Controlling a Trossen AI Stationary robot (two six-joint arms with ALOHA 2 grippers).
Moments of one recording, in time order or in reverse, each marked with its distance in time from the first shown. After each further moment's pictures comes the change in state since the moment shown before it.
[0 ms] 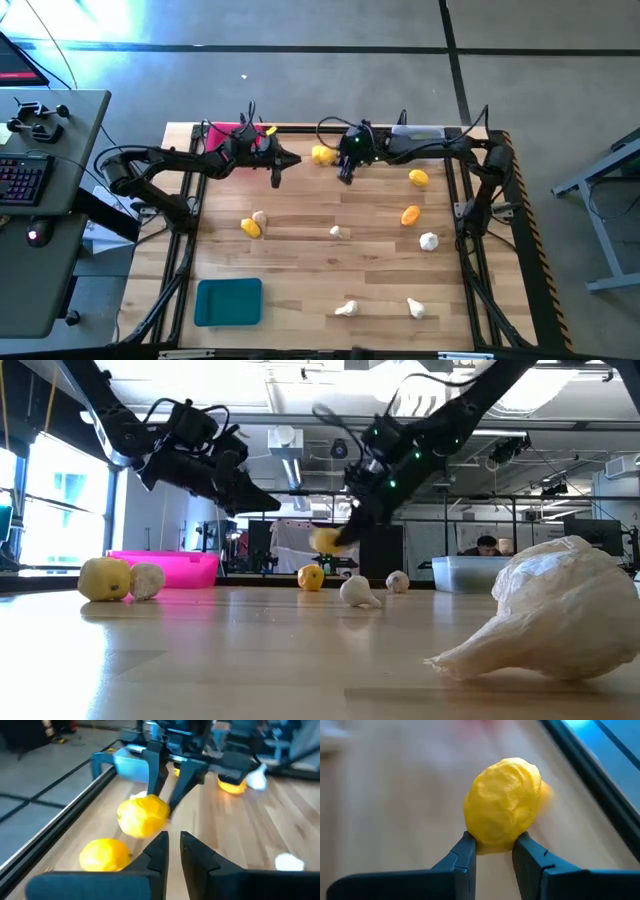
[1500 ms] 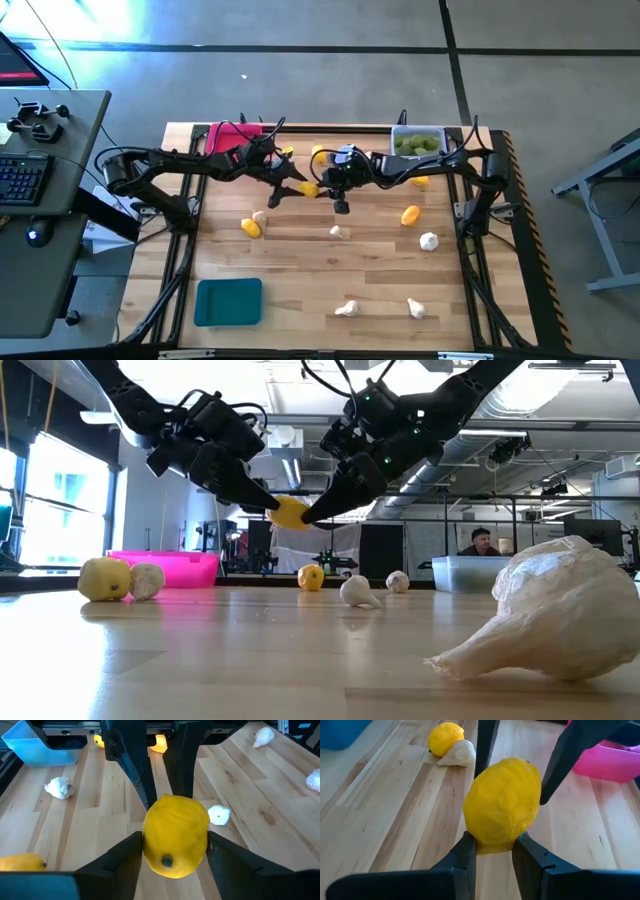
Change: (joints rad) left arm -0.155 0.000 0.124 -0.375 0.115 0.255; right arm 0.208 -0.001 0.000 0.102 -0.126 -0.197
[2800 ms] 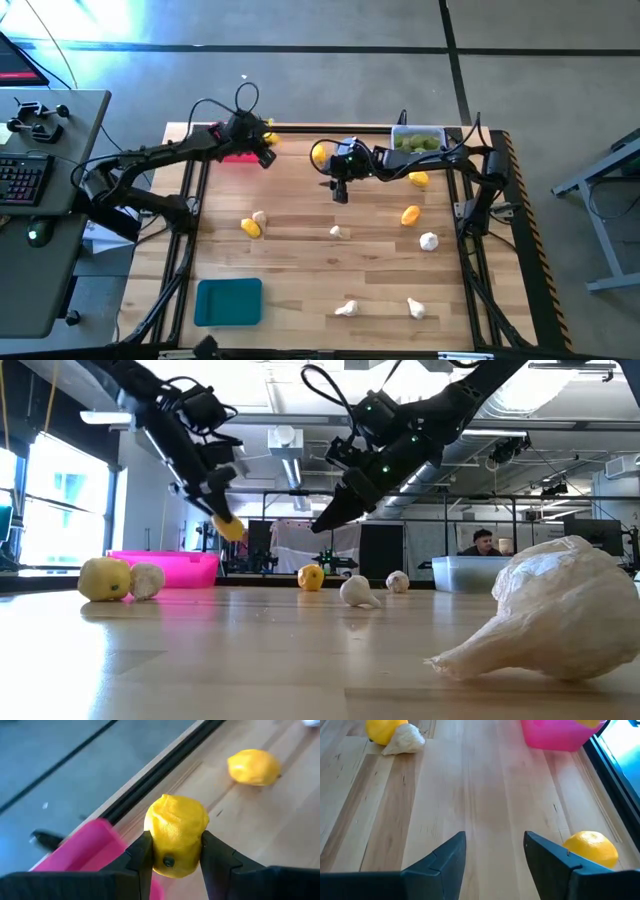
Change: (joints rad) left arm 0.225 -0.176 0.162 -0.569 -0.743 -0.310; right arm -0.063 -0.001 0.000 -0.023 0.121 0.064
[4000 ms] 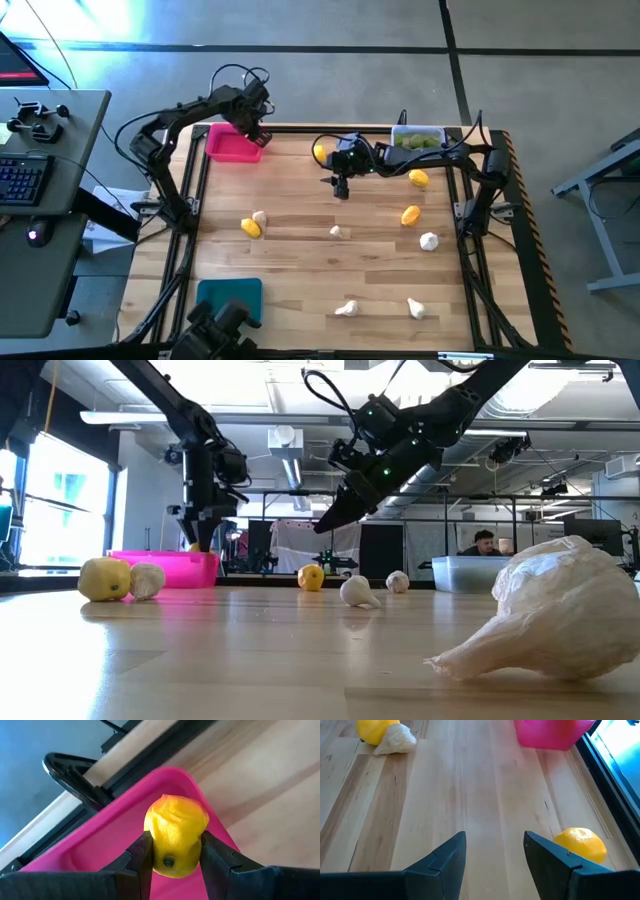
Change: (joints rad) left arm 0.257 0.494 0.498 -0.578 0.043 0.021; right arm -0.035 0.000 0.000 0.001 -0.024 -0.011
